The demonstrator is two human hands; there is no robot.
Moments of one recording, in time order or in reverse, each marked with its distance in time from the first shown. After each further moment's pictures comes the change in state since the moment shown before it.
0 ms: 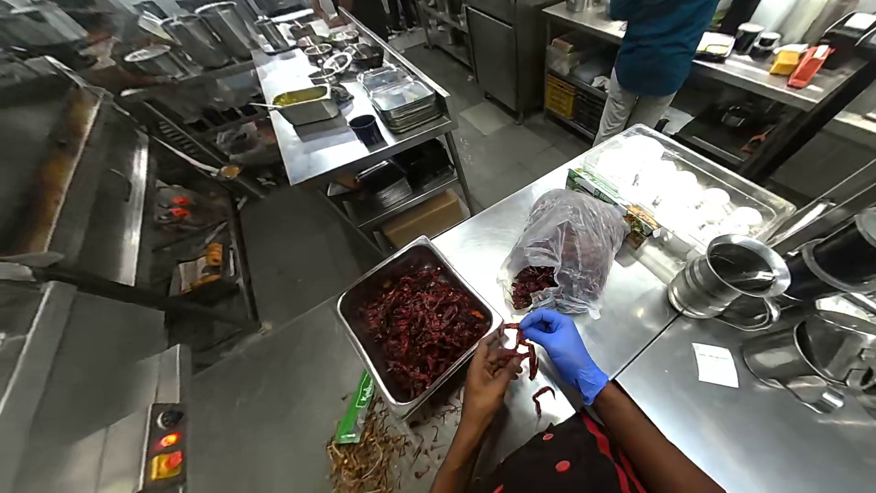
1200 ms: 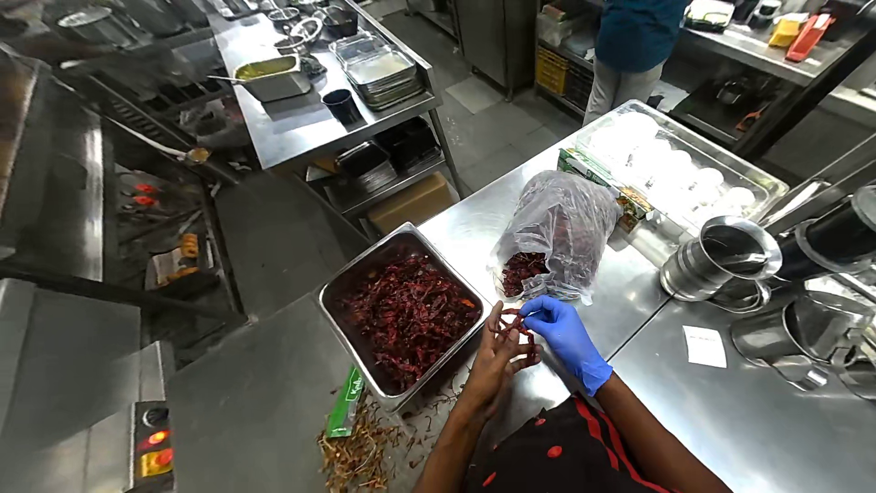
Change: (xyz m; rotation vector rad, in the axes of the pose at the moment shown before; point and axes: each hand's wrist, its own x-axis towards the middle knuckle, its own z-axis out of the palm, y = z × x) left_hand 0.008 0.028 0.024 -0.404 -0.191 -0.296; right_hand -0.018 -0.016 -0.016 -0.106 -0.004 0.063
